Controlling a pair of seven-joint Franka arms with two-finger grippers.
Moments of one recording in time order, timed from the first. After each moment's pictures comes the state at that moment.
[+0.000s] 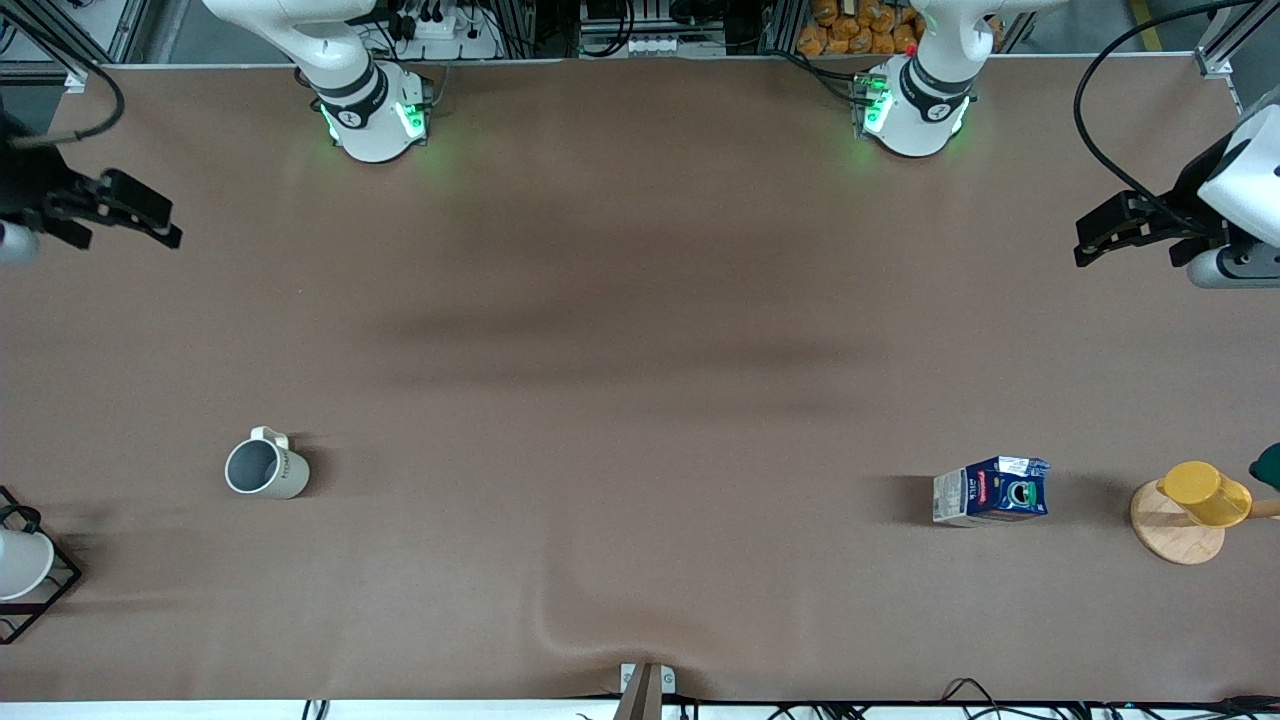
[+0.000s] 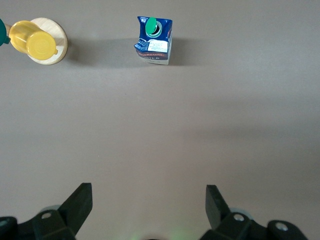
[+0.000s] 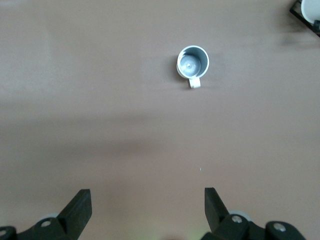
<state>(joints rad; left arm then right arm) 0.06 0.05 -0.15 -1.45 0.02 1.46 -0.09 0.07 0.00 -0.03 -1.52 0.03 1.48 0.05</state>
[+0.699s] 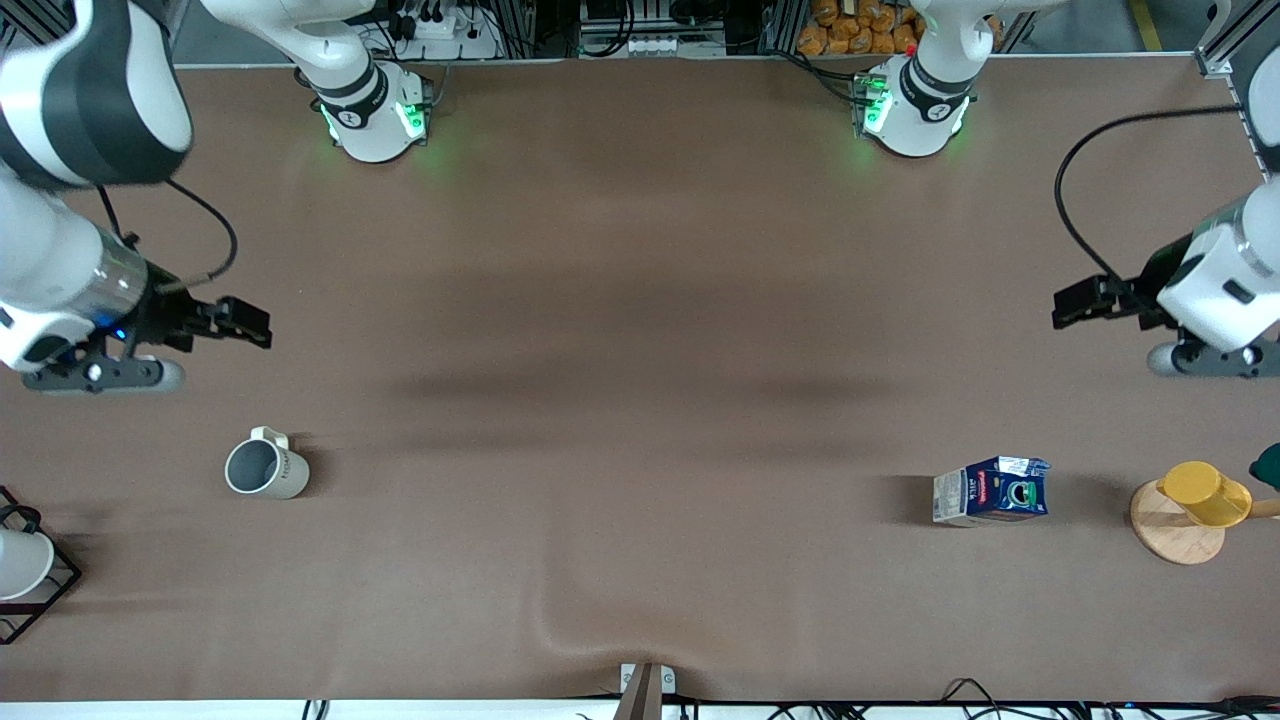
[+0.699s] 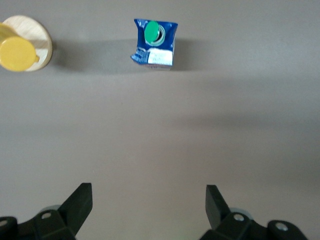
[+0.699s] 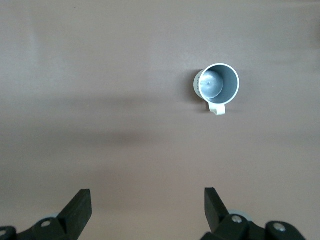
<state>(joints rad) 0.08 0.22 -0.14 -1.45 0.02 1.58 -0.03 0.11 0.19 -0.04 -1.58 0.03 1.71 0.05</state>
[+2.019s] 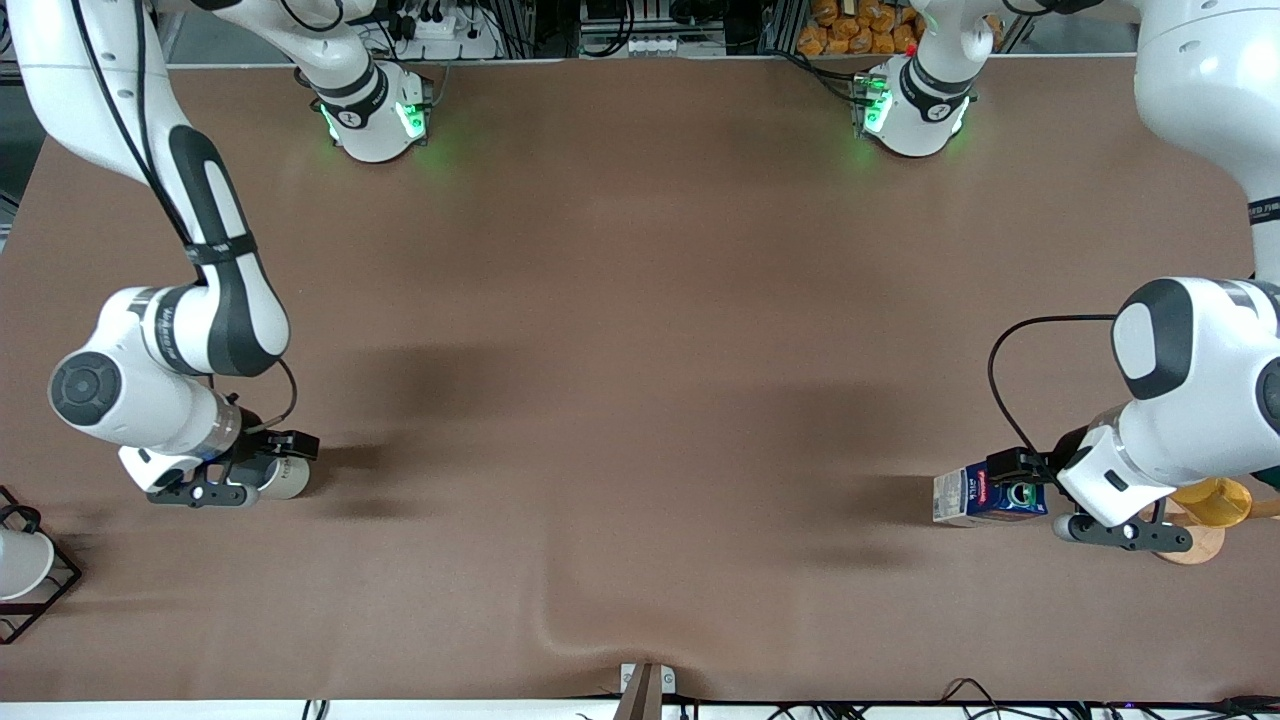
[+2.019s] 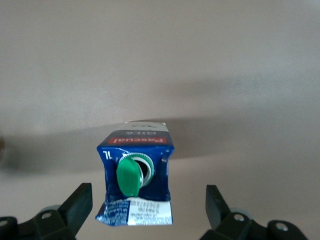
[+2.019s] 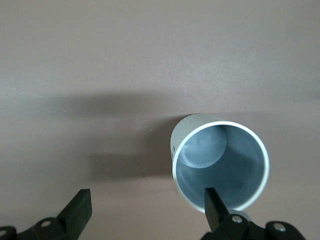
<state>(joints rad) 0.05 0.61 -0.14 -1.31 0.02 1.96 0.05 0.04 0.55 -0.05 -1.70 0.02 2.23 0.01</state>
